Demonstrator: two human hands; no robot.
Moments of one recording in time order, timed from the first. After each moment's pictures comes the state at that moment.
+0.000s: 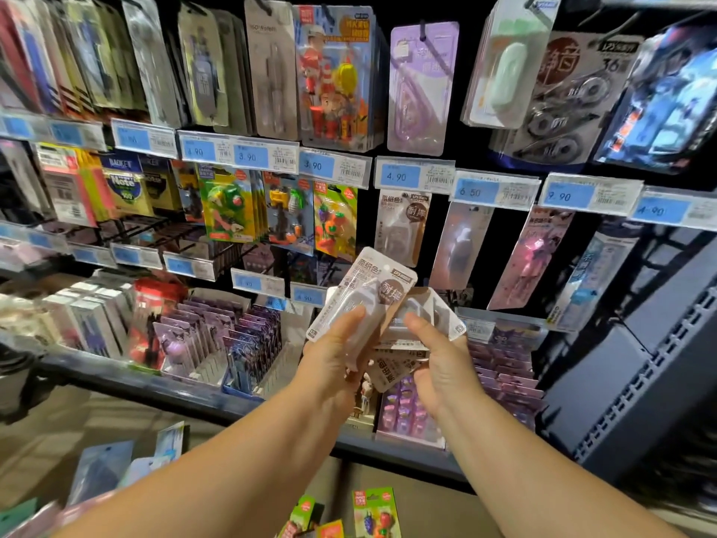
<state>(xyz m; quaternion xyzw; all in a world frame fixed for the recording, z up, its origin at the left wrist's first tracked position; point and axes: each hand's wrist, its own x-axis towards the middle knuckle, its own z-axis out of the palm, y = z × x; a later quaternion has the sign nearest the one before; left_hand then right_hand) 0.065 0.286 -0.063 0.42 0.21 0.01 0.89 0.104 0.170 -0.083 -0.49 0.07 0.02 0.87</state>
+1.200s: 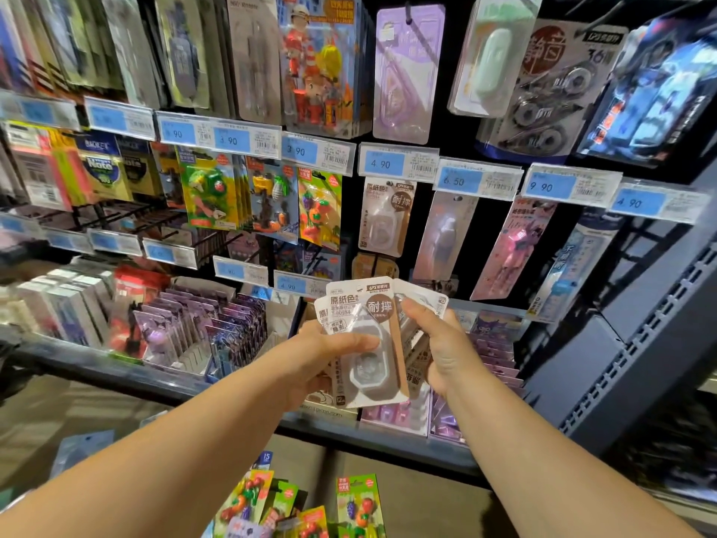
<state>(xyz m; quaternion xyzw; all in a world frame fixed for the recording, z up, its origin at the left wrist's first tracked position) 0.071 0.311 -0.077 0.66 0.06 -0.15 0.74 0.115 0.136 -0.080 -0.58 0.03 0.07 0.81</state>
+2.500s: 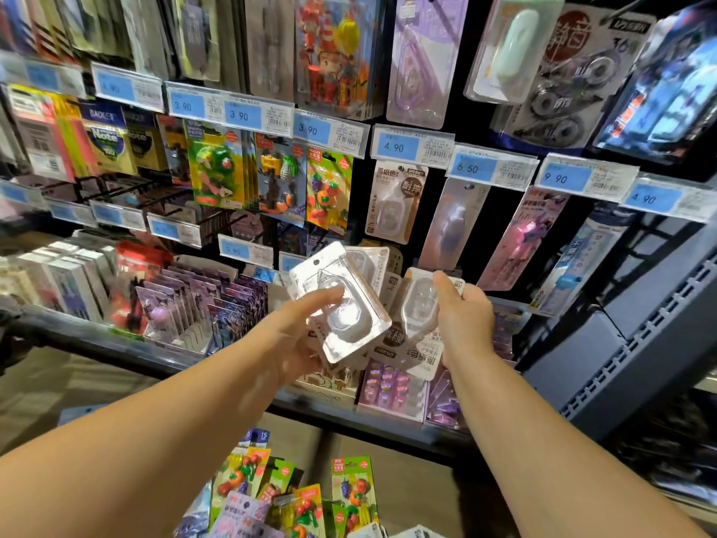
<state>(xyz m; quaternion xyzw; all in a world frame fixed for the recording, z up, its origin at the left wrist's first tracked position) 0.071 0.329 -0.082 0.51 0.10 -0.10 0.85 0.127 0.133 -0.075 -0.73 0.13 -0.15 0.66</state>
